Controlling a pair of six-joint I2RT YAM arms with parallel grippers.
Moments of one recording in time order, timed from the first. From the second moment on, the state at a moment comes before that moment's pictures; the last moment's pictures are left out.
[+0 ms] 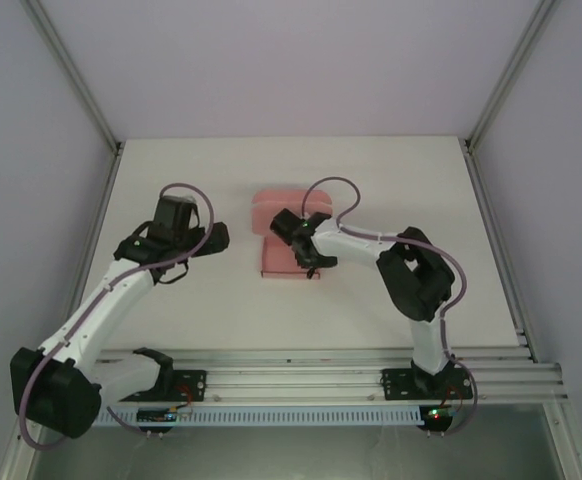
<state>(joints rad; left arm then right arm) -0.37 1.12 0.93 -0.66 -0.08 -0.47 0.81 1.95 1.40 -0.86 0.40 0.76</state>
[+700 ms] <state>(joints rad) -0.37 1.76 1.48 -0.71 0.26 0.07 0.44 1.73 1.39 -0.53 -0.15 -0.05</state>
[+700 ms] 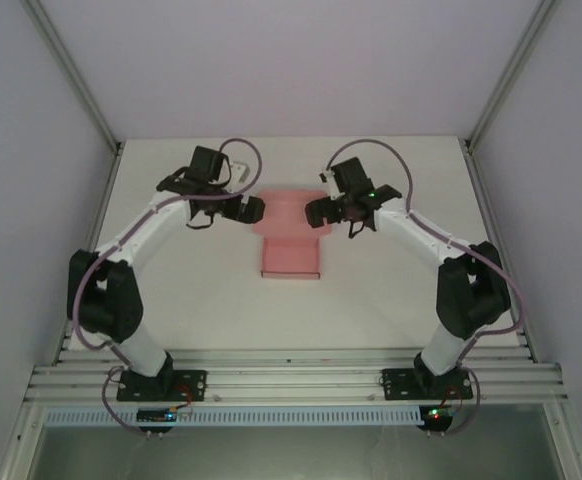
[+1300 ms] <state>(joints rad) -0.37 2.00 1.73 -0.95 0.36 0.34 0.35 1.91 1.56 -0.69 -0.40 -0.32</state>
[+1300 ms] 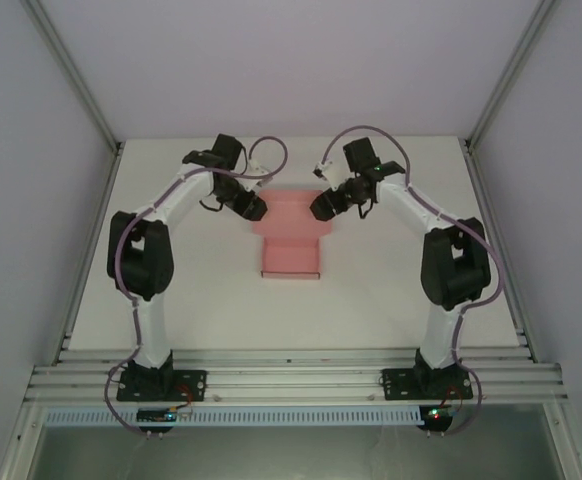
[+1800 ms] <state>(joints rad) -0.37 2.00 1.74 -0.95 0.42 0.35 0.36 1.95 1.60 -0.72 -0.35 -0.33</state>
